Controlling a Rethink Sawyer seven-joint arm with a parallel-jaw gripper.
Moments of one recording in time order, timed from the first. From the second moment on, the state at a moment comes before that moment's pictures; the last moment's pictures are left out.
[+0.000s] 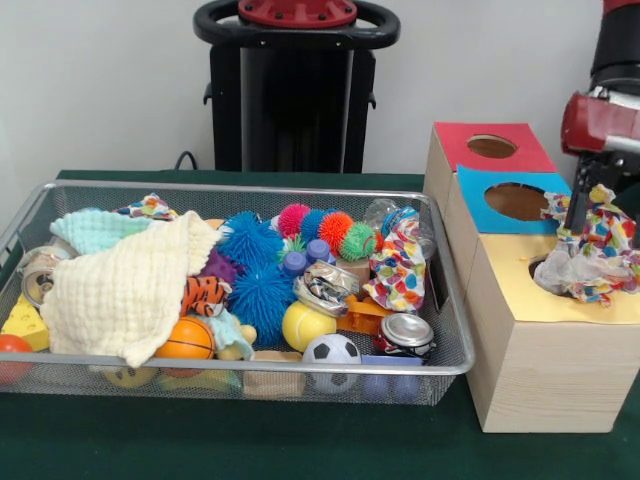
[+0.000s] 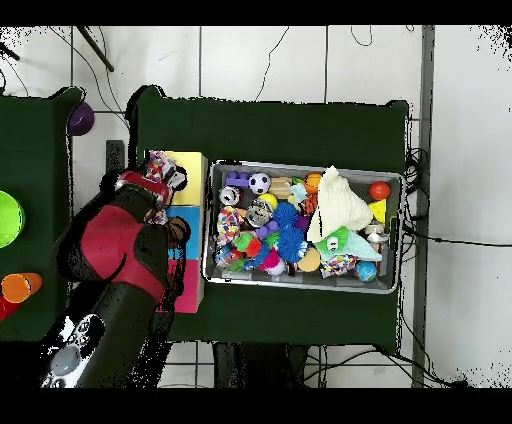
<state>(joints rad) 0.56 -0.36 -0.62 1.40 0.22 0.09 2.34</state>
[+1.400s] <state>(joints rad) 0.40 -0.44 -0.35 1.41 0.13 0.23 2.34</state>
